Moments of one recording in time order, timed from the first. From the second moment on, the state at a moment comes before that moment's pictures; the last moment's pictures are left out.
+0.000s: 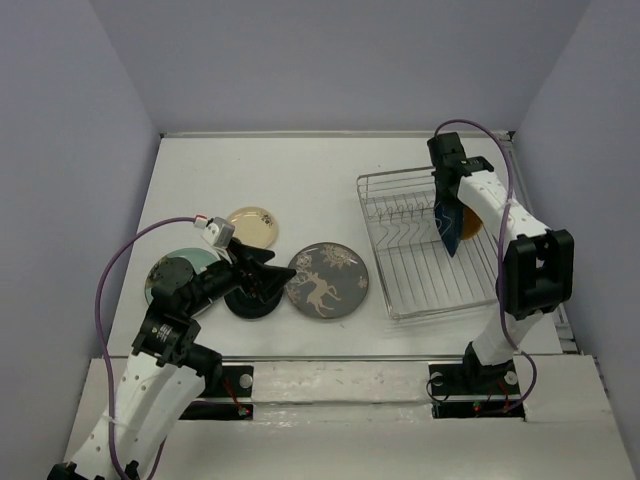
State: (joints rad) left arm -0.39 0.44 0.54 -0.14 0.54 -0.48; right arm 0.22 1.73 1.48 -0.81 0.55 0.00
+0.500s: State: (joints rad) left arm -0.39 0.49 0.54 -0.15 0.47 -0.48; right arm 0.21 1.71 1.48 -0.74 0.56 0.05
